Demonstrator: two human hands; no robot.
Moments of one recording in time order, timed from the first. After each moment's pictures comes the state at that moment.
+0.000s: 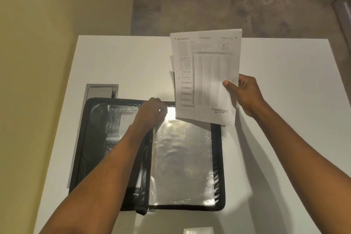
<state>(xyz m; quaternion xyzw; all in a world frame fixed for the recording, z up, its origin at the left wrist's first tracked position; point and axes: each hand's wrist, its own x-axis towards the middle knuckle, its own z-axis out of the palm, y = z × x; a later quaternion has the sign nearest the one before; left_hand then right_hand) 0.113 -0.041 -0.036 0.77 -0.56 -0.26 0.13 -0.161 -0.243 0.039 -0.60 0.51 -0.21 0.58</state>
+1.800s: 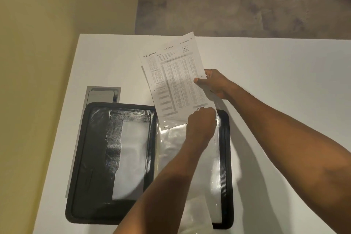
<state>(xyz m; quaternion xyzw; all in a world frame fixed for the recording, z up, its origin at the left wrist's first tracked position) -0.028 -0.121 -0.030 0.82 -0.50 -0.26 0.12 -0.037 -0.286 -0.023 -0.57 0.45 -0.01 0.69</state>
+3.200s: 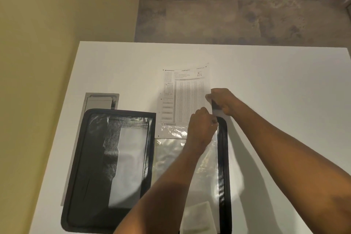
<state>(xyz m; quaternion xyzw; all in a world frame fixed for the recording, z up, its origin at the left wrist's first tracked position) -0.030 -0.131 -0.043 0.79 -0.48 -0.30 0.25 -0.070 -0.282 -0.038 -0.52 0.62 0.03 0.59</state>
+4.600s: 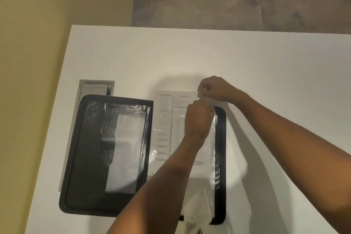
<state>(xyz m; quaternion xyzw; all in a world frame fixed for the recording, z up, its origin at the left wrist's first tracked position) -0.044 -0.124 -0.051 0.83 -0.43 -0.23 0.25 -0.082 -0.279 -0.032 -0.82 0.36 0.12 0.44</state>
